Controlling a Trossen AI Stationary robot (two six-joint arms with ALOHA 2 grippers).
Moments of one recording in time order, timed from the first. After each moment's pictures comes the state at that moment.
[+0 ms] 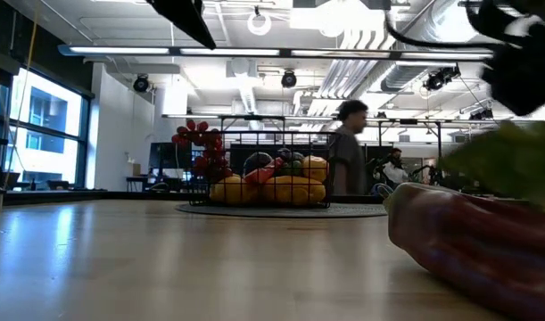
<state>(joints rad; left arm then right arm) 0.17 1.28 1.29 -0.85 -0.29 0.19 0.69 1.44 0.69 -0.21 0.13 2.03</state>
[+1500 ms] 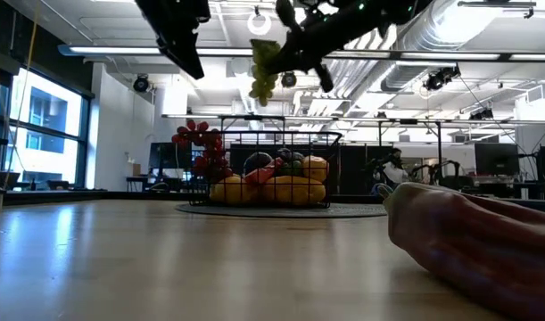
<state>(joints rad) 0.59 1.28 1.29 -0.86 -0.20 0.22 -0.27 1.58 1.18 0.11 0.18 0.65</state>
